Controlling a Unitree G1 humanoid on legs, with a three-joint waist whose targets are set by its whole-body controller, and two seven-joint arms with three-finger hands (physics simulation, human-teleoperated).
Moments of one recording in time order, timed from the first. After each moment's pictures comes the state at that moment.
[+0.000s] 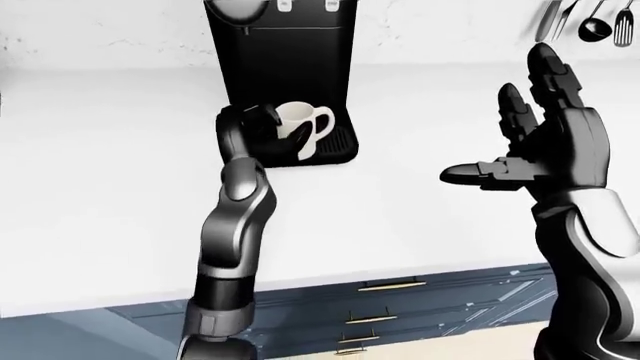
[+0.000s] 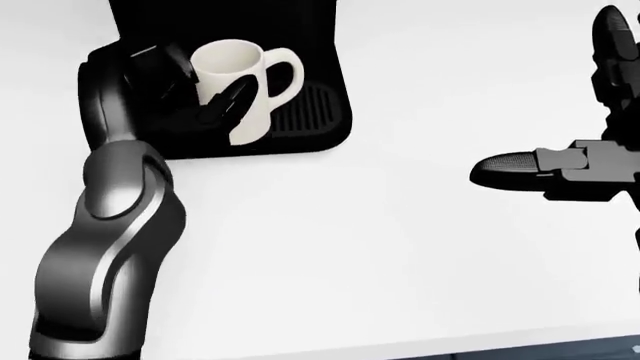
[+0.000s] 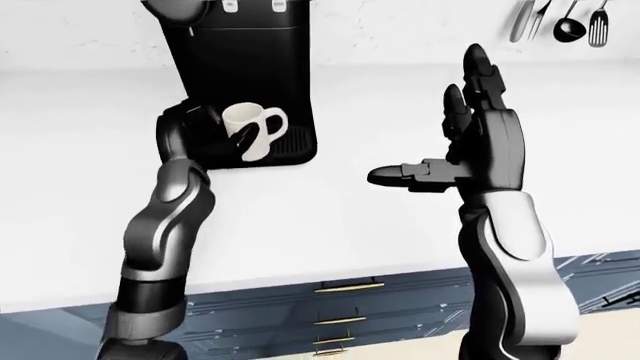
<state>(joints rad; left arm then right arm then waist) -0.70 0.02 0.04 -0.03 -0.20 0.52 0.49 -0.42 -0.33 -0.33 -0.65 0.32 0.80 -0.05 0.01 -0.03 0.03</state>
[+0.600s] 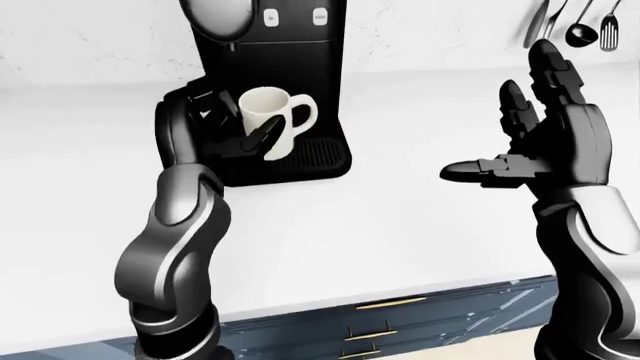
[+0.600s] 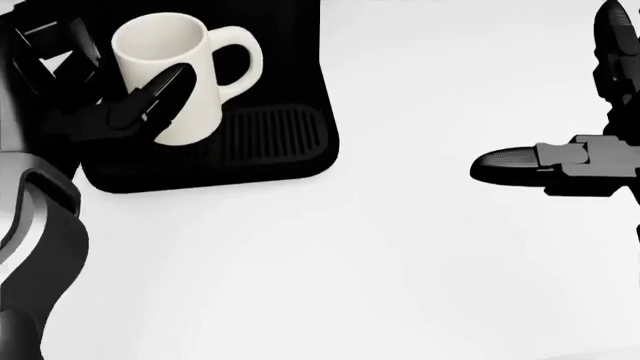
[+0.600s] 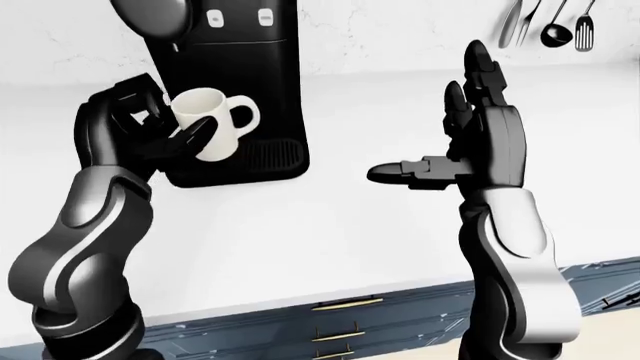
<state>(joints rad) -0.63 0.12 0.14 -0.53 -0.32 0.89 0.45 -0.43 -0.34 -0.33 -0.65 0.31 0.81 -0.06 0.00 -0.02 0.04</state>
